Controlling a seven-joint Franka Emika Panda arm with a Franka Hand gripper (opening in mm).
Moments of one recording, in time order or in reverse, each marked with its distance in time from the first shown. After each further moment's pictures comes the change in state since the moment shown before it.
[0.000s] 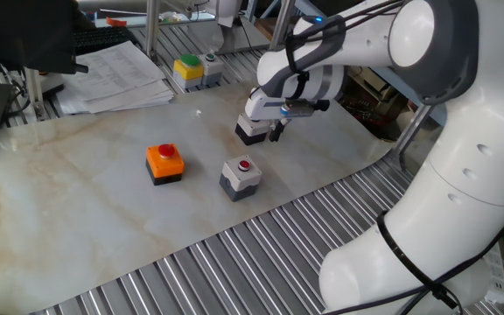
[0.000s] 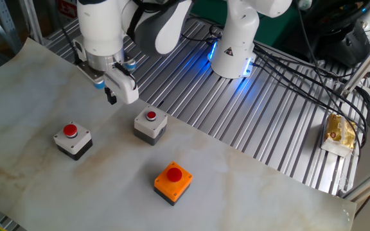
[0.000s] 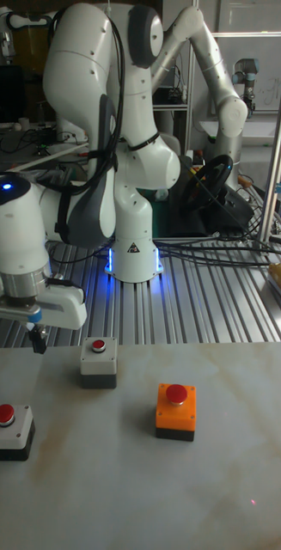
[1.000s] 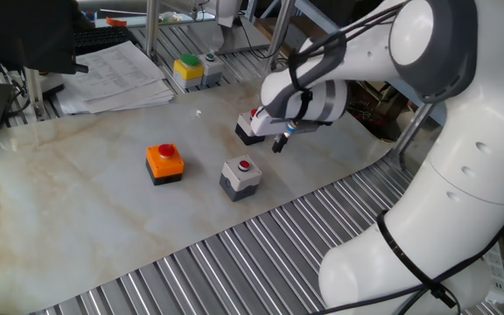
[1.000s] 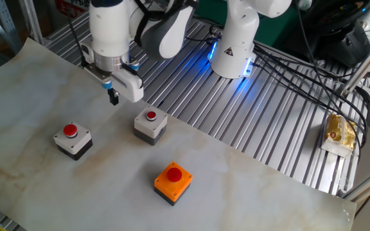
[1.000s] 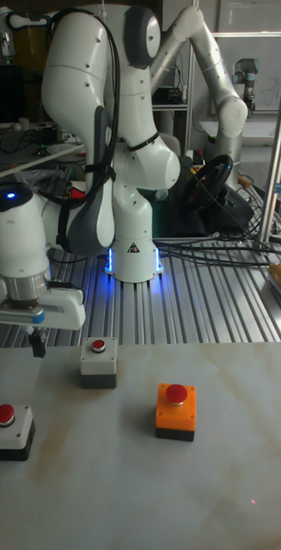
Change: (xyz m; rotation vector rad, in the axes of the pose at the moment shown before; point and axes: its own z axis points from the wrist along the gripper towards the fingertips) arm 0.018 -0.012 0.028 -0.005 -0.056 -0.081
